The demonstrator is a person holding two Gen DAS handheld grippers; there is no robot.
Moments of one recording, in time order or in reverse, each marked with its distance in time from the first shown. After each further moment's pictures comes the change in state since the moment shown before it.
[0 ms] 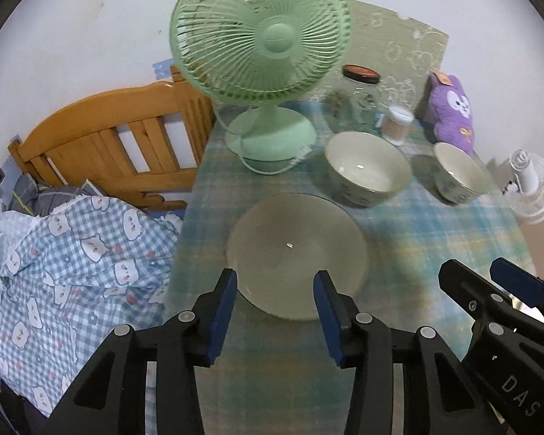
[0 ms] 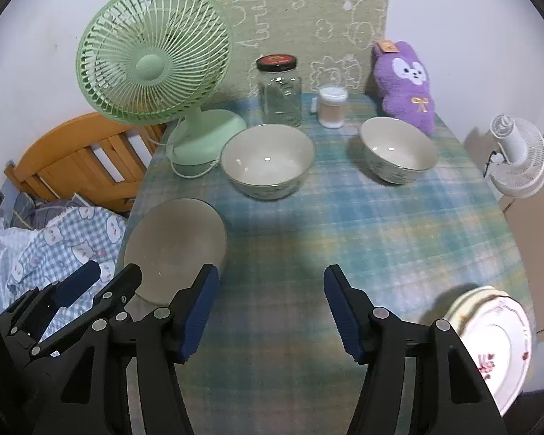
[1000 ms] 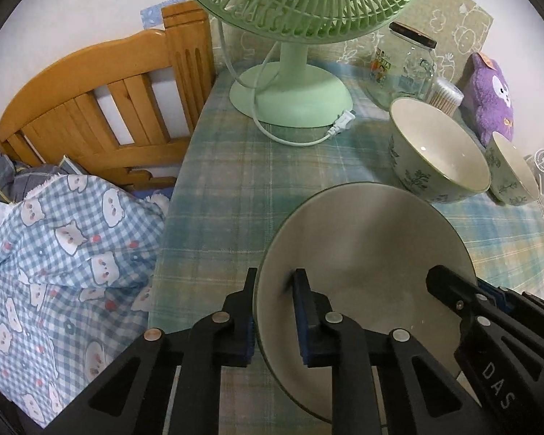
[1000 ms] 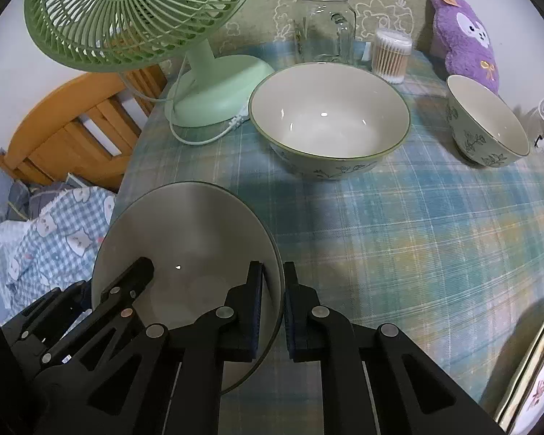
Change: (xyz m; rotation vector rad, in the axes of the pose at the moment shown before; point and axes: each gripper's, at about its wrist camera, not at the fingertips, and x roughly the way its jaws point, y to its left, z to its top) left arm 0.101 0.034 0.014 -0.024 0.119 -0.036; right arm 0.118 0.039 0.017 0.001 0.143 0.057
